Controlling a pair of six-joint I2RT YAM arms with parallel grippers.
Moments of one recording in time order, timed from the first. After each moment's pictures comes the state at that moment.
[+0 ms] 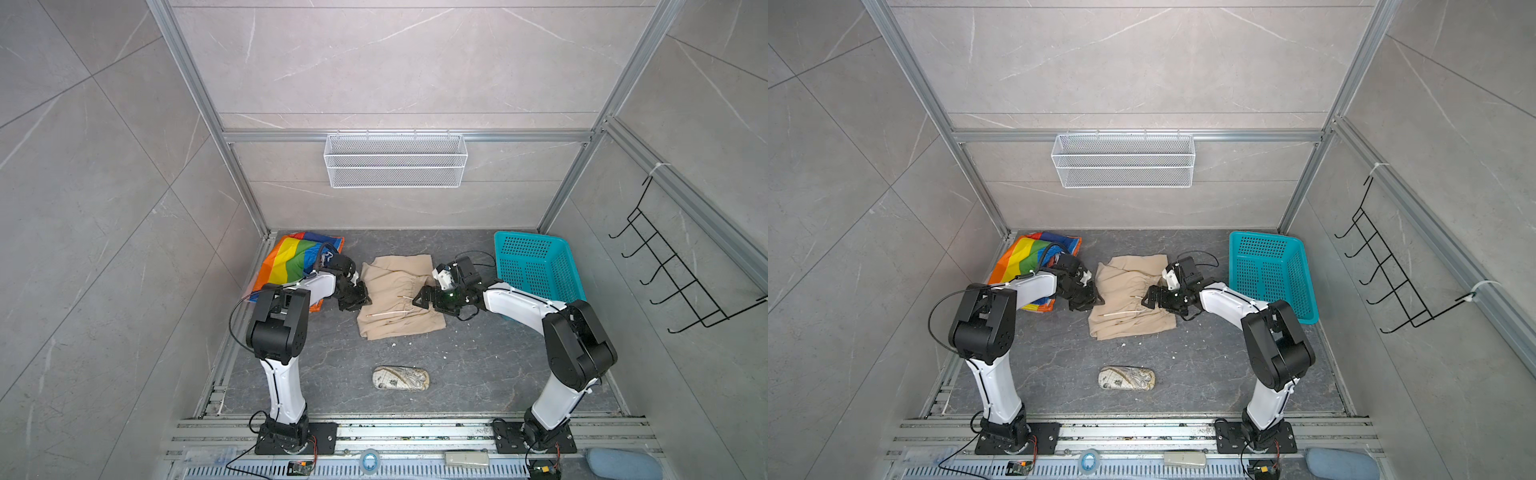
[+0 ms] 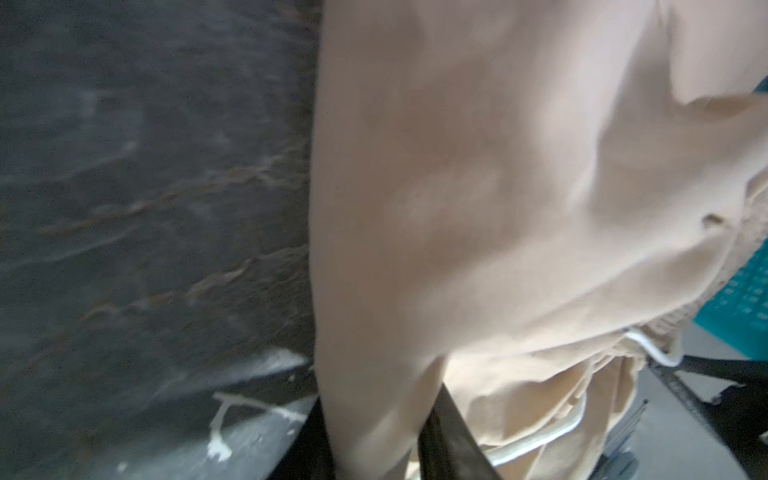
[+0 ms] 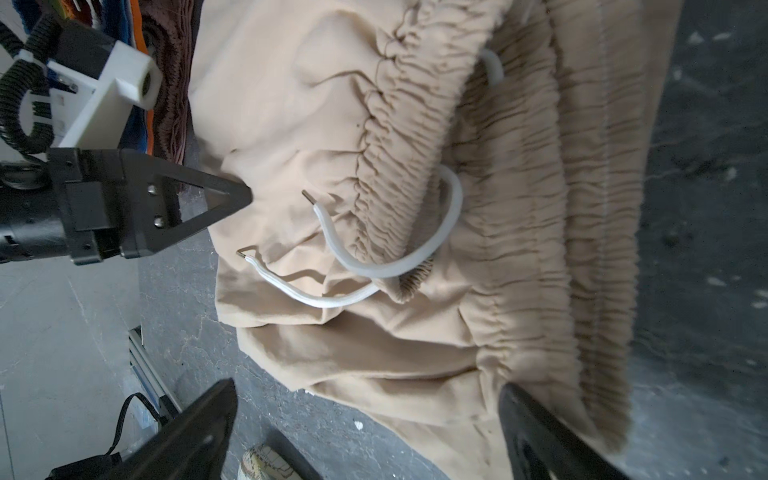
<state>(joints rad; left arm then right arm) -0.29 1.97 1.26 -0.52 0.45 -0.48 0.45 1.76 1.12 -0.34 -0.47 0.52</state>
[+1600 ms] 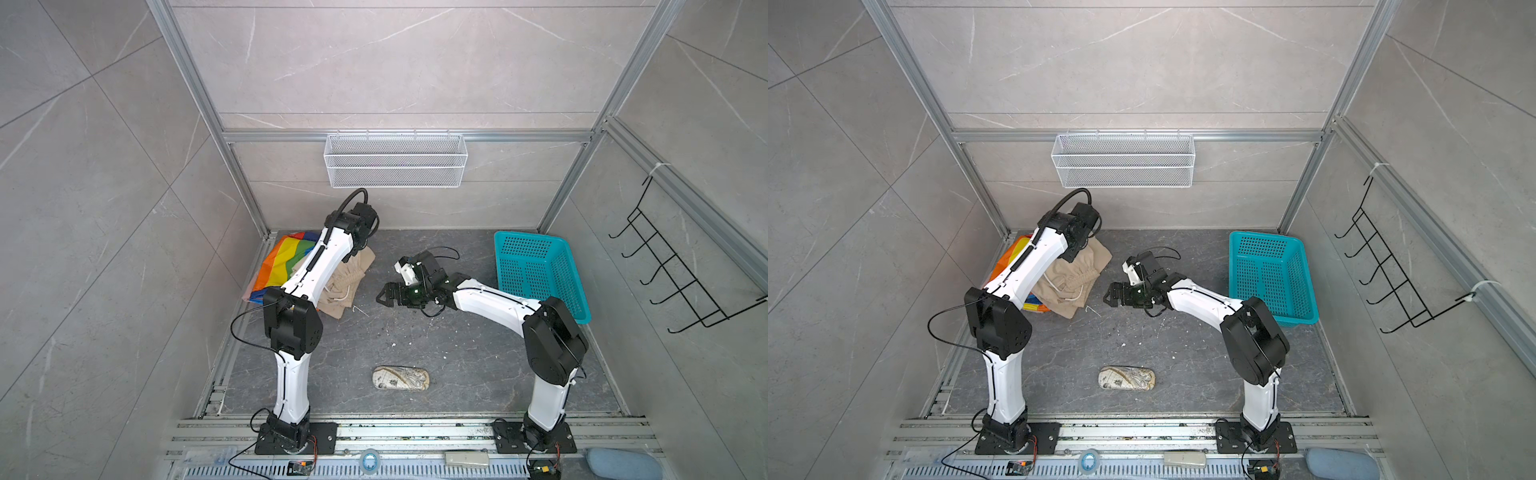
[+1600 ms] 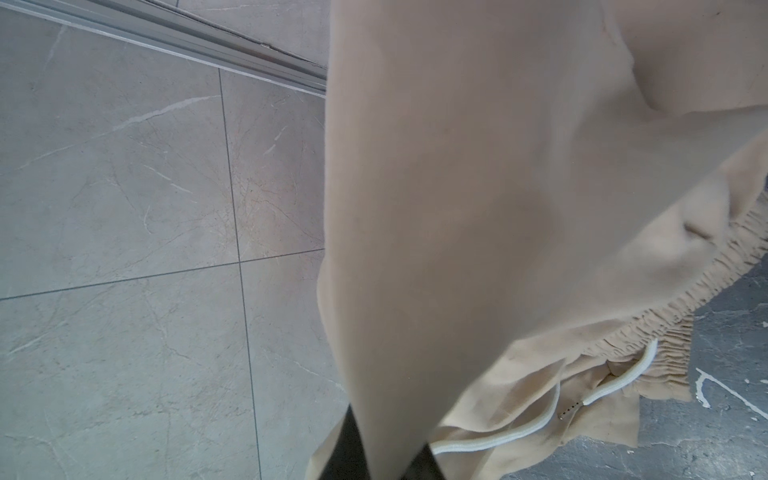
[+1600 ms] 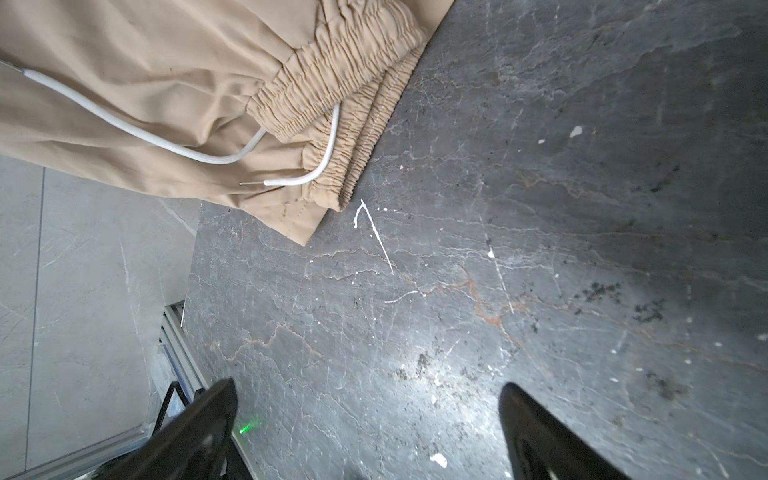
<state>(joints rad) -0.41 2.05 2.11 -1.32 -0.83 0.06 0.68 1.88 1.38 -0.32 -0.40 0.59</state>
